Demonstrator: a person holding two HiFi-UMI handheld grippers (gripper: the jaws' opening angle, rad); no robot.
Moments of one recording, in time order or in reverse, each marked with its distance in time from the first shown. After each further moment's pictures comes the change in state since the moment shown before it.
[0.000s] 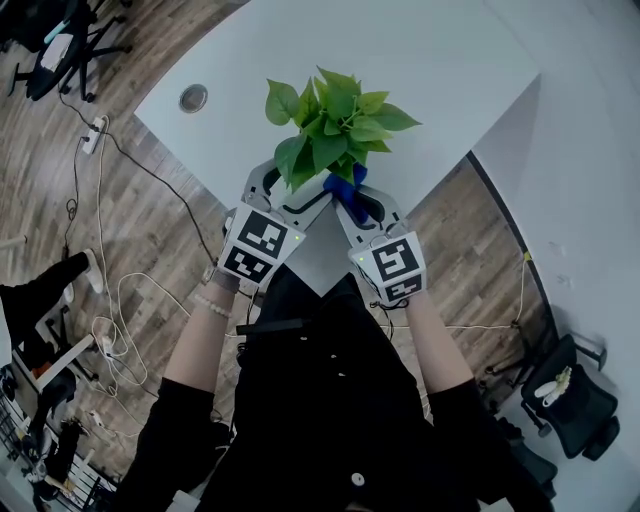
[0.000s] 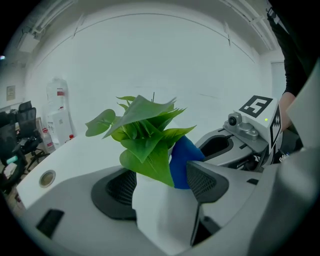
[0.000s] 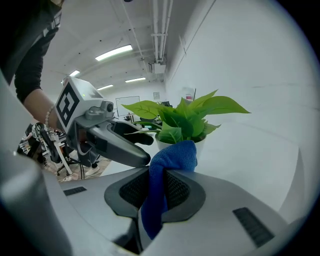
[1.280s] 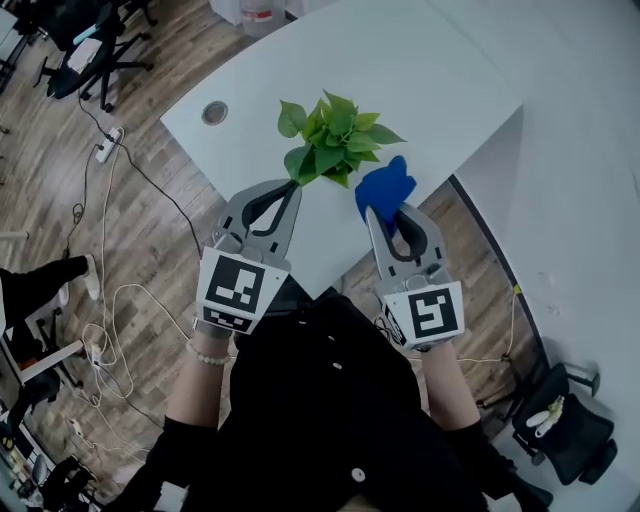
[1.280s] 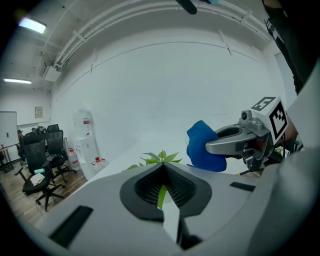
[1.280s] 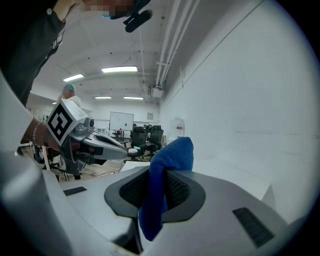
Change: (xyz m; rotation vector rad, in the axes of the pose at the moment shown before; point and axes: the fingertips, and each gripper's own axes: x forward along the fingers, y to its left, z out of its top) left arm -0.120 -0.015 0.102 0.057 -0.211 0.273; right arm -0.128 0.004 0.123 -0.119 -0.264 -0.164
